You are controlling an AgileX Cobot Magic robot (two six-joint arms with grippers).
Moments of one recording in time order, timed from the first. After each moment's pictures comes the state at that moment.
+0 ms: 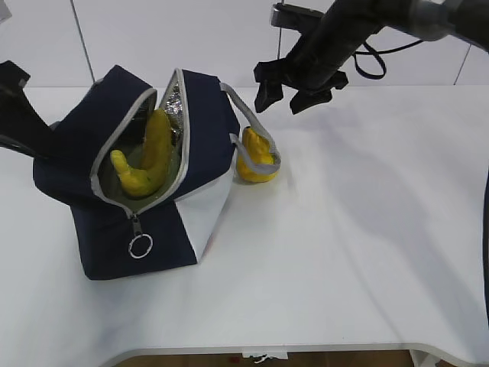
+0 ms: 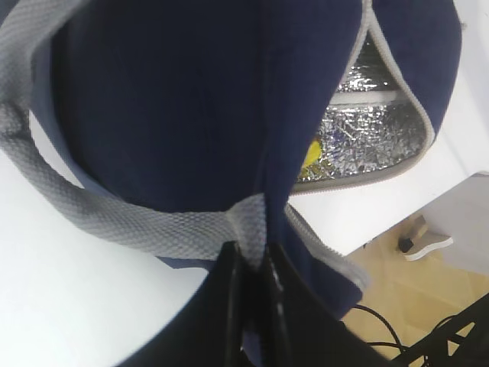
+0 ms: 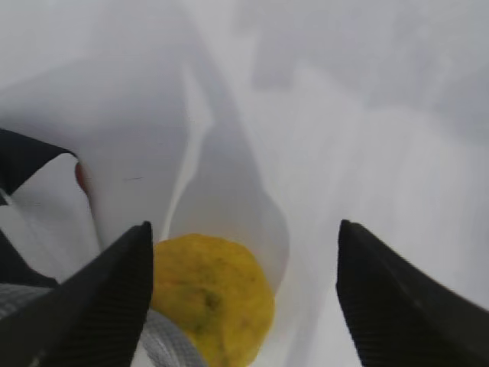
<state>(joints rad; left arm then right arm) -0.05 1.52 -1.21 -0.61 1.13 0.42 0.26 2.34 -2.21 0.31 1.02 -0.10</state>
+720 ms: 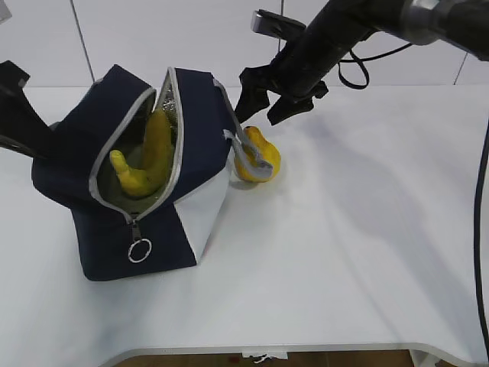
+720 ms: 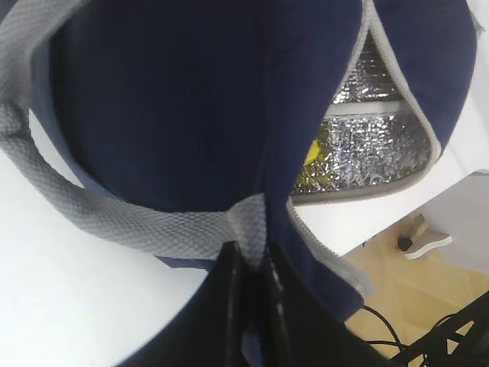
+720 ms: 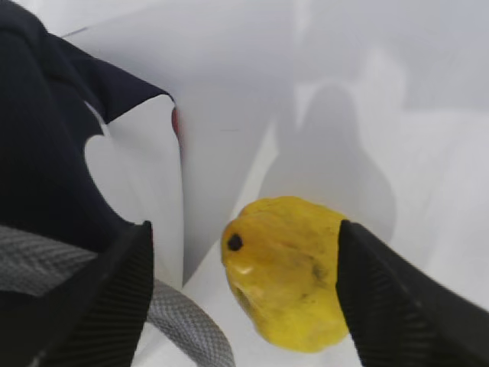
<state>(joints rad) -0.05 1.52 -1.21 -0.61 1.13 0.42 0.27 2.37 -2.23 0.49 1.13 -0.27</state>
